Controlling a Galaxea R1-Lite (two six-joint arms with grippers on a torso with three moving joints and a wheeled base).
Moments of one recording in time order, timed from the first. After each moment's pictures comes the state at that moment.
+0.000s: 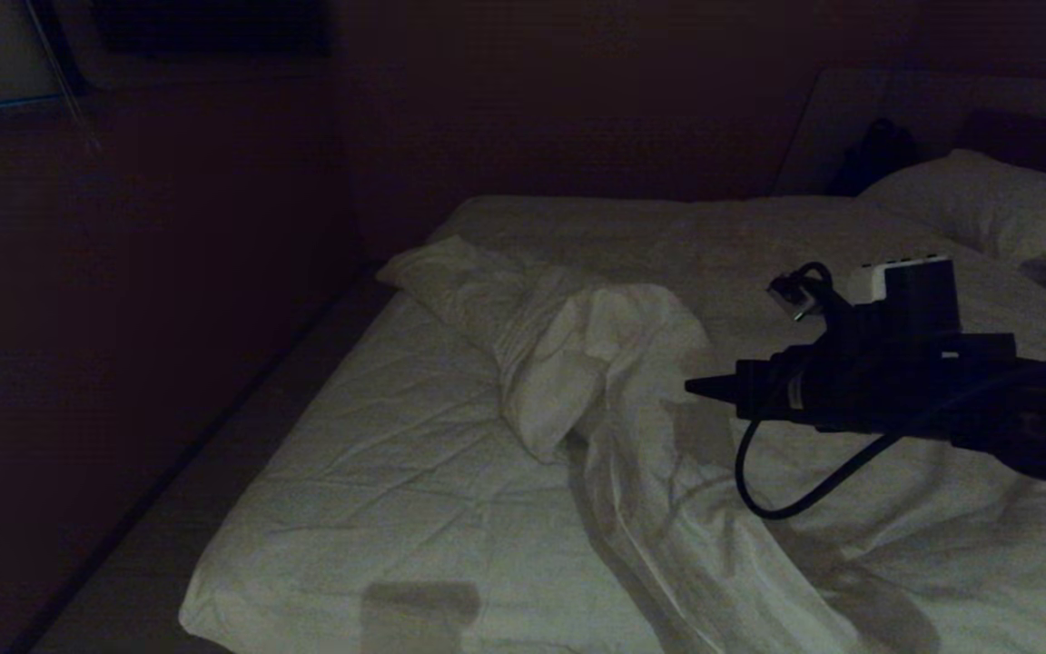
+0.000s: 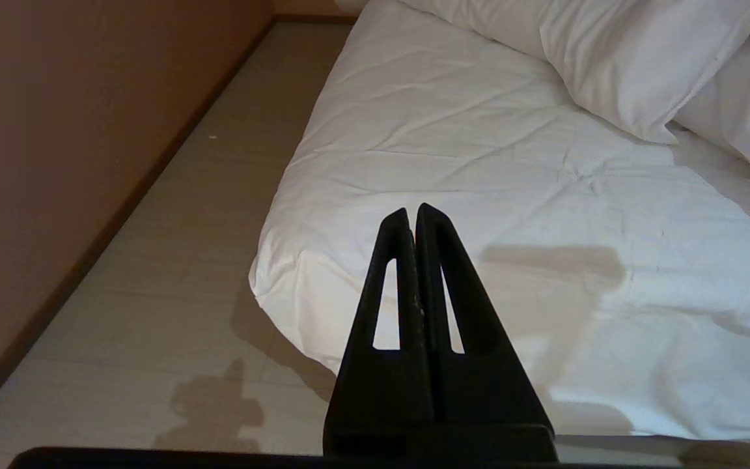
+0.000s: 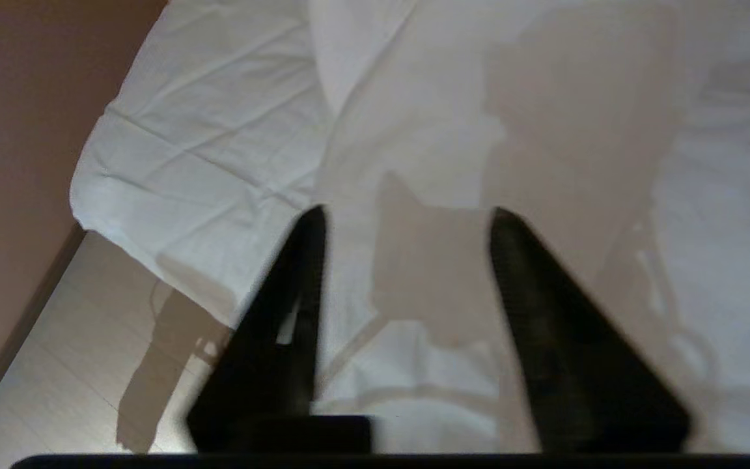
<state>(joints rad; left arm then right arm) 0.00 0.00 -0.02 0.05 0.01 -0.03 0.31 1.76 -0.99 -0.31 0.25 0.21</state>
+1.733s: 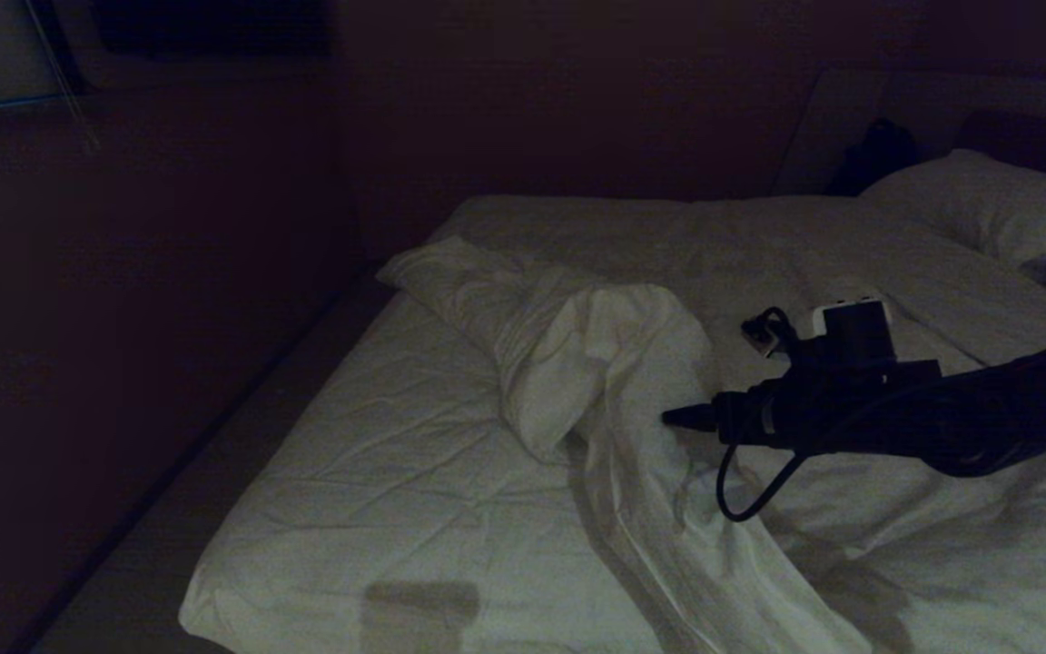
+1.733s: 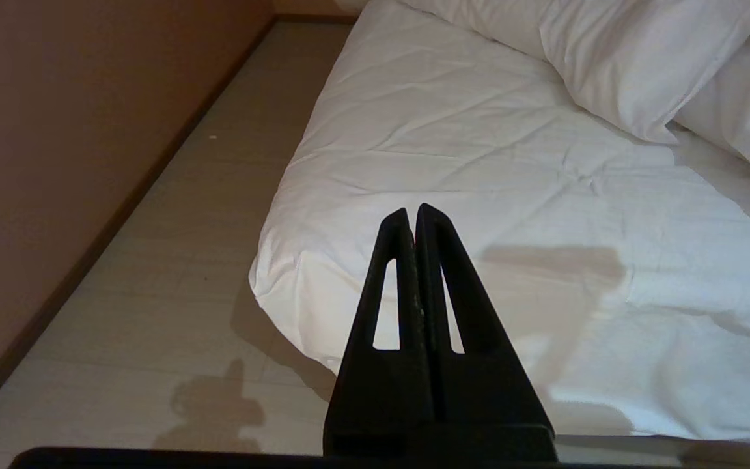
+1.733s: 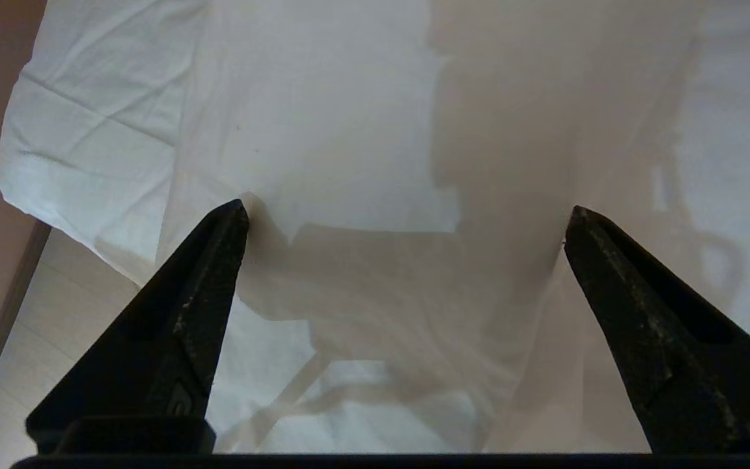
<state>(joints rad) 0.00 0.00 -0.02 0.05 0.01 -0.03 0.27 1.92 -1.02 -0.30 0.27 0.21</state>
